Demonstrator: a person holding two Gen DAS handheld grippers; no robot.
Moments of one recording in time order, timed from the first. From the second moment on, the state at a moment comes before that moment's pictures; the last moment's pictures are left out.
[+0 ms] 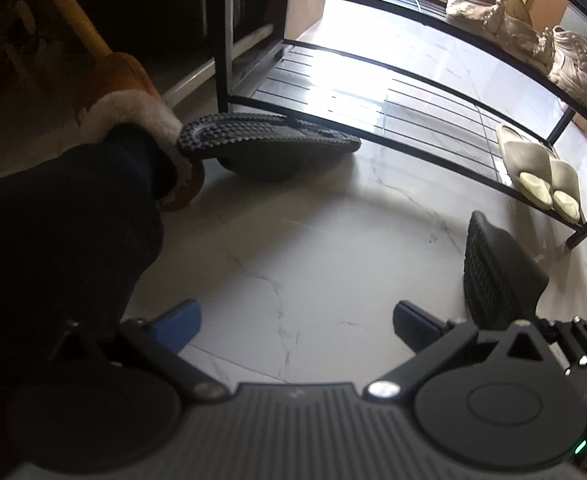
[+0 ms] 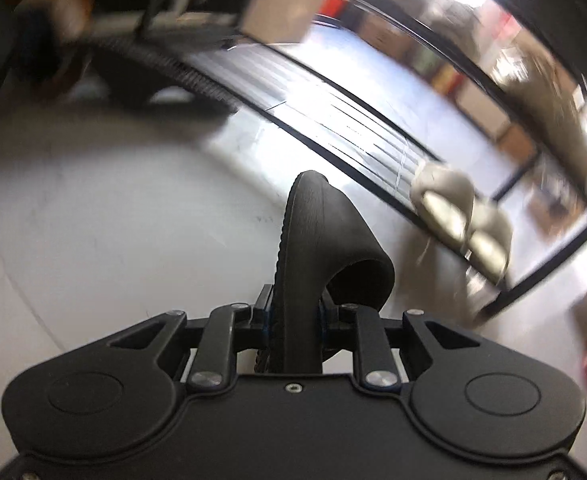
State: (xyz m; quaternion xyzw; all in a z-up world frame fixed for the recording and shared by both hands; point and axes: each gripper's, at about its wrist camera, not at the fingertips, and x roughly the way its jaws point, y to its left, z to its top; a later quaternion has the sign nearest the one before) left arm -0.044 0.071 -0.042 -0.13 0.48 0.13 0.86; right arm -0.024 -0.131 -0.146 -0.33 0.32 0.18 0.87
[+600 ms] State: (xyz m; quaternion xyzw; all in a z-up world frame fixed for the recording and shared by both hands) left arm -0.042 0.069 -0.047 -0.13 0.49 0.13 0.85; right arm -0.083 -0.139 -0.179 -0.28 0.37 0.23 0.85
